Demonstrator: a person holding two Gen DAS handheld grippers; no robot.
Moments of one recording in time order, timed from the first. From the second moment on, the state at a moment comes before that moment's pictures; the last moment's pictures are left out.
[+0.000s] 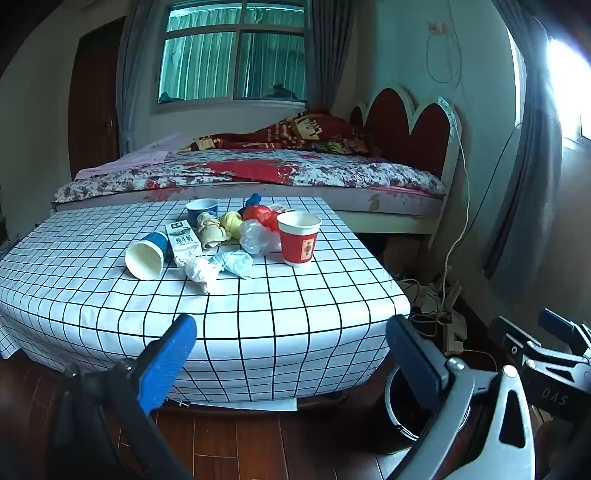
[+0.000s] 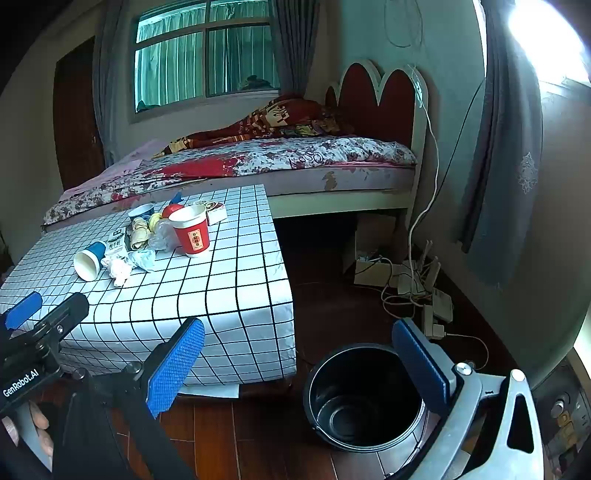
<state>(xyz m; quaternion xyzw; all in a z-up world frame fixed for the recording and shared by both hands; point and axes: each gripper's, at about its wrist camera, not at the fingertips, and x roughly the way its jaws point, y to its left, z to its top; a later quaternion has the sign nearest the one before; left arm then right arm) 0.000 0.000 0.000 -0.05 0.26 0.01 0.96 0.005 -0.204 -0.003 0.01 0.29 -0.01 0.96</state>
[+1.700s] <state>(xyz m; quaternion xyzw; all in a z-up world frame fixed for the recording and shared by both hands) 0.001 0.001 0.002 -0.05 0.26 0.01 0.96 0.006 -0.207 0.003 0.01 0.29 -0.01 0.96</state>
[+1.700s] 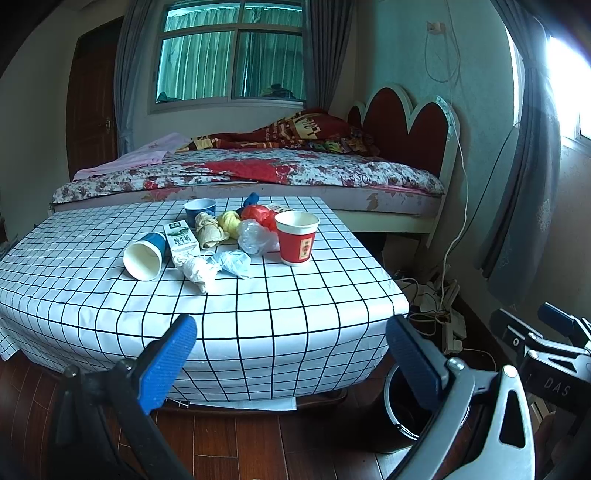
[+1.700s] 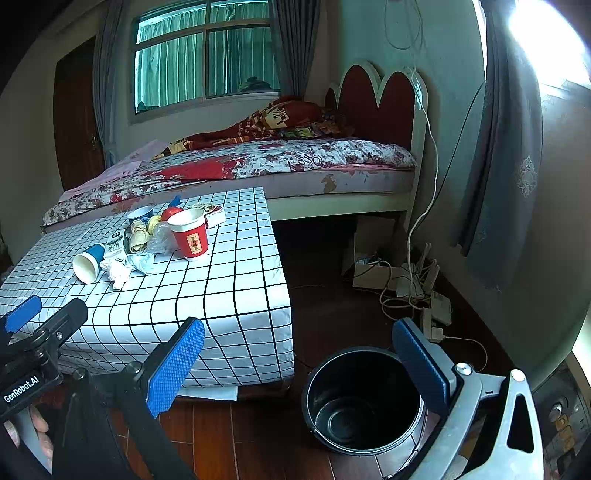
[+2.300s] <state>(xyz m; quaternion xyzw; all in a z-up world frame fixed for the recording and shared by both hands) -0.001 -0.004 -0.004 -0.05 0.27 0.01 0.96 0.006 -0.208 -0.002 0.01 0.29 -0.01 0.96</state>
